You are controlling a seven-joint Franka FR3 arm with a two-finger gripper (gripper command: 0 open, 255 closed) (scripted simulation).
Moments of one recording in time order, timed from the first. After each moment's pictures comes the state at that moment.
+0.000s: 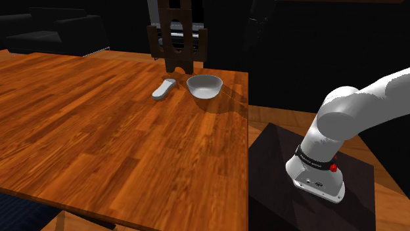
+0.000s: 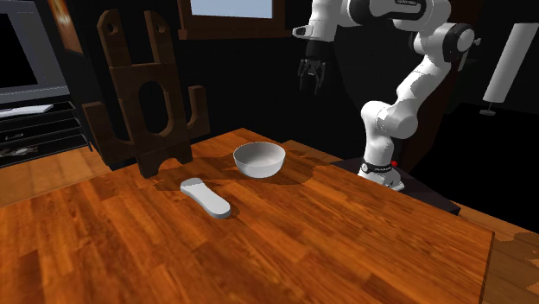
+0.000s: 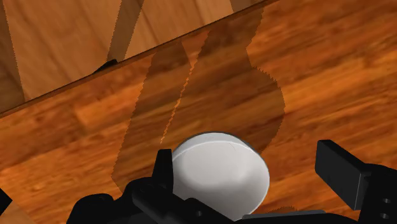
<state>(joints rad) -0.02 -0.74 -0.02 -2.29 0.04 1.70 -0.17</state>
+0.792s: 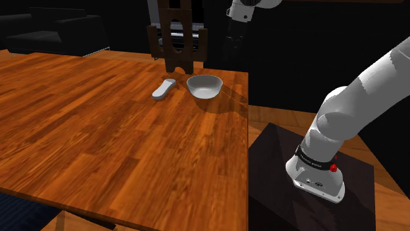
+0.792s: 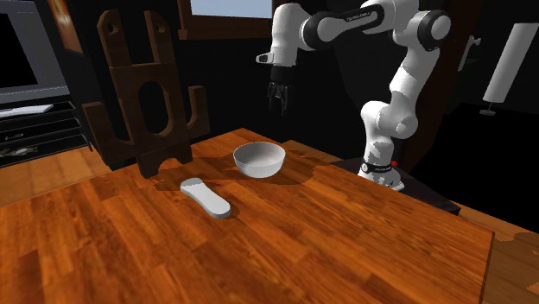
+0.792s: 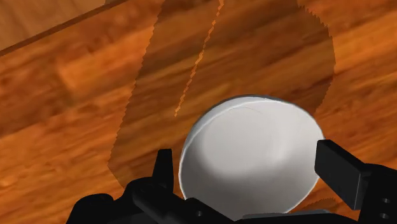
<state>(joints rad) -0.02 -0.40 -0.11 -2.21 0.08 1.92 -0.26</state>
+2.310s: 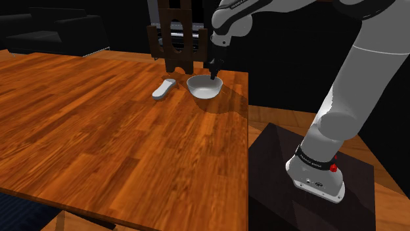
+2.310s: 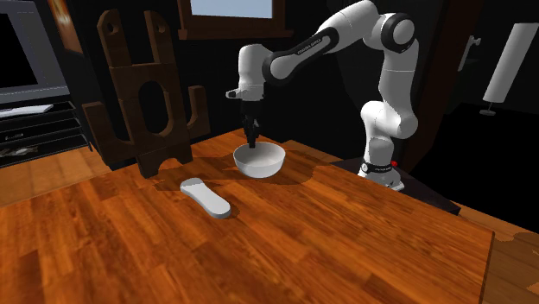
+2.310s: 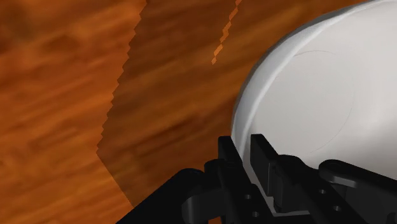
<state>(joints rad) -0.02 0.01 -0.16 -2.07 0.19 2.12 -0.39</state>
